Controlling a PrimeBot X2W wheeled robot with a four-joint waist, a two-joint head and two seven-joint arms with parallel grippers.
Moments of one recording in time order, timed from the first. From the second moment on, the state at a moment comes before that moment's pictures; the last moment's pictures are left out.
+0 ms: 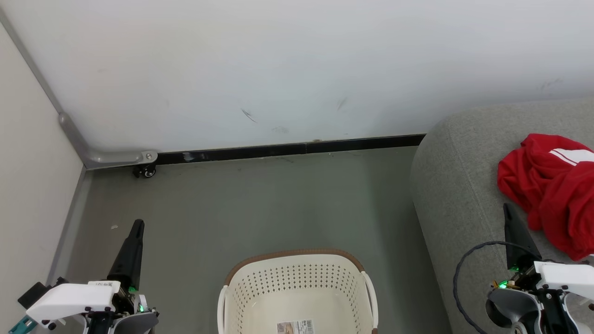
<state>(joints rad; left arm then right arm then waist) -0.10 0.03 0.10 0.23 -1.60 -0.07 0.13 -0.11 -0.04 -0.15 0.30 1.59 0.13 0.12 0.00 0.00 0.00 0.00</state>
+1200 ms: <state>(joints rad) -0.10 0.03 0.10 0.20 -1.60 -0.06 0.12 -0.10 -0.04 -0.15 0.30 1.59 0.13 0.12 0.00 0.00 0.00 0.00</state>
